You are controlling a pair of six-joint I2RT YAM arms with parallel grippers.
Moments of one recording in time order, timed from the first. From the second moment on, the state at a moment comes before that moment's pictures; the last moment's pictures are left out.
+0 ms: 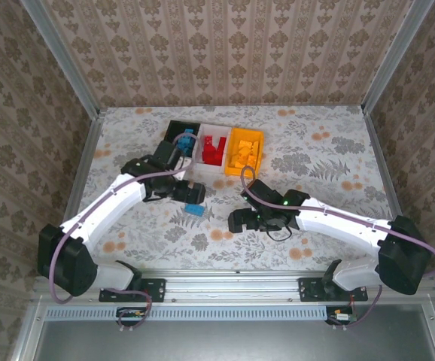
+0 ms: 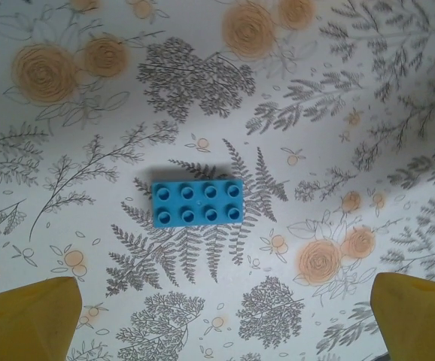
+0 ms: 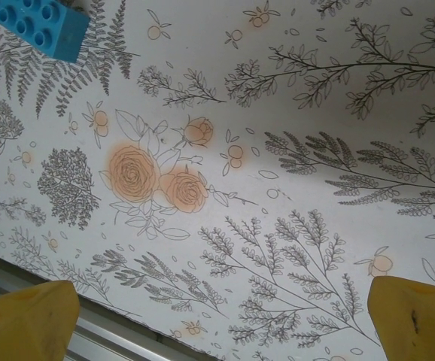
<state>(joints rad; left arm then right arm) -0.60 1.35 1.11 -0.91 0.12 -0.22 0.86 1.34 0.91 -0.71 -0.05 0.76</state>
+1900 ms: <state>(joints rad) -0.73 1.79 1.10 -0.80 -0.05 -0.32 0.81 1.38 0.84 -0.63 -0.09 0.76</state>
